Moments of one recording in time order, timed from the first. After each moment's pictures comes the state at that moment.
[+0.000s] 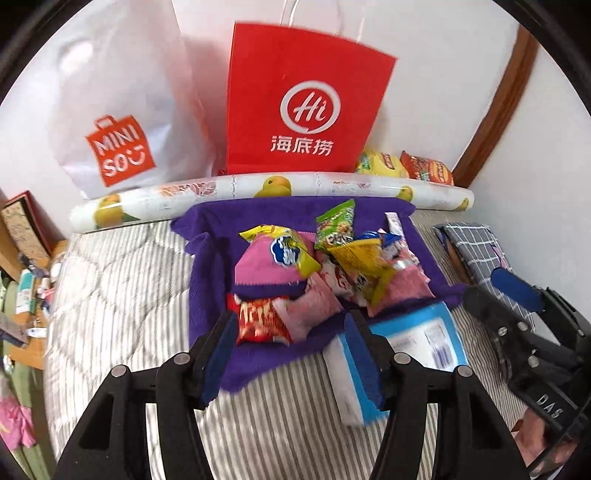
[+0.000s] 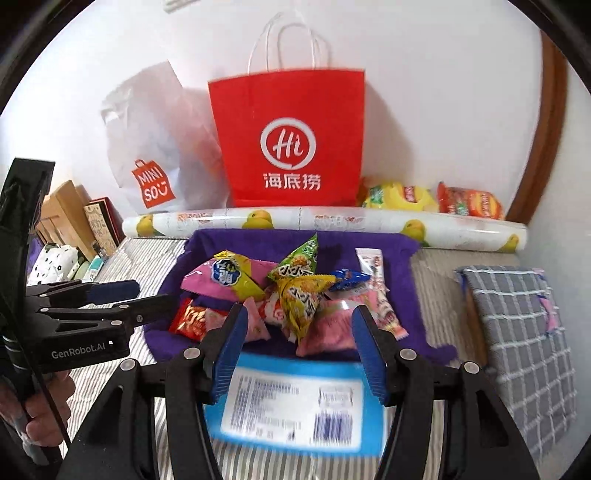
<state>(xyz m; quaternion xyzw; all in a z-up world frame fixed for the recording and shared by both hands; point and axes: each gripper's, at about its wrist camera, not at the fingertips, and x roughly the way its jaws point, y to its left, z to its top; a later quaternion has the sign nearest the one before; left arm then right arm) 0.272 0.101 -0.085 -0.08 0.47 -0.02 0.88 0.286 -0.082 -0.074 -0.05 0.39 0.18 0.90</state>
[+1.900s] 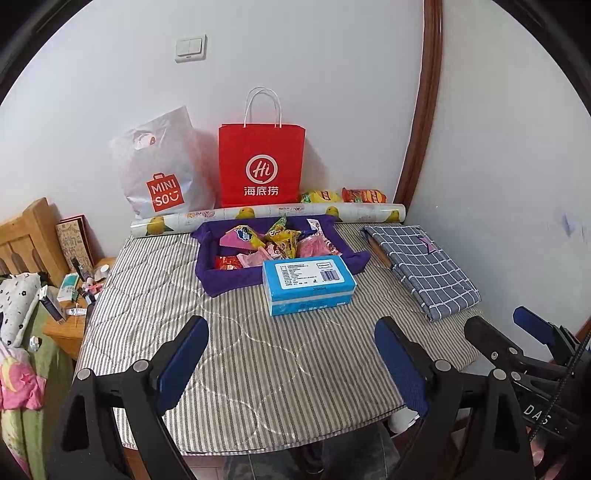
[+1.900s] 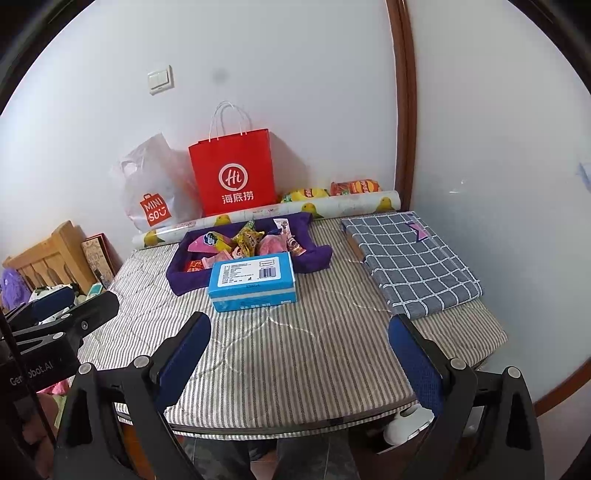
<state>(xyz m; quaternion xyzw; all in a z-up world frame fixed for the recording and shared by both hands) 0.018 -0.001 0.005 -0.05 0.34 0.00 0.94 0.012 -0.202 -0.009 0.01 0.32 0.06 0.94</state>
